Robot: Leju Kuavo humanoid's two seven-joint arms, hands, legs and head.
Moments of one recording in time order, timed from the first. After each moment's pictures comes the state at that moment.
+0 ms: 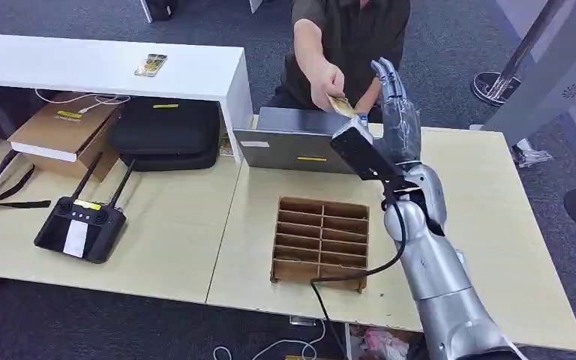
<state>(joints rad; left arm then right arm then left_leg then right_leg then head) -0.07 -0.23 0.97 -0.22 -1.25 -0.01 0.10 -0.68 0.11 0.39 -1.19 0.81 -0.22 -0.21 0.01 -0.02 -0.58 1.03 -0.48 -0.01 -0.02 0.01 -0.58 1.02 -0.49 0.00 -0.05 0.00</state>
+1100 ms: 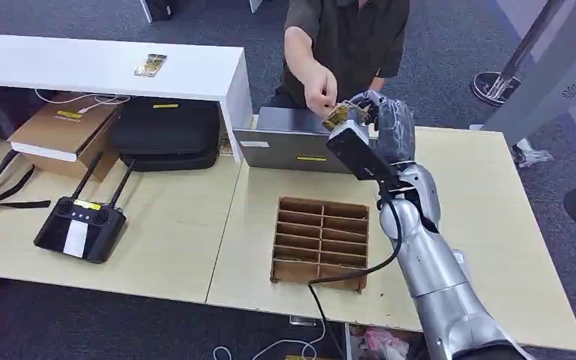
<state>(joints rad) -0.07 -0.23 0.97 -0.22 -1.23 -0.01 0.10 -0.70 0.11 0.41 -1.13 0.76 -0.27 -0.23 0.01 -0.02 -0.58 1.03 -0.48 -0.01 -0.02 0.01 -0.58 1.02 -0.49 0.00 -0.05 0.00</state>
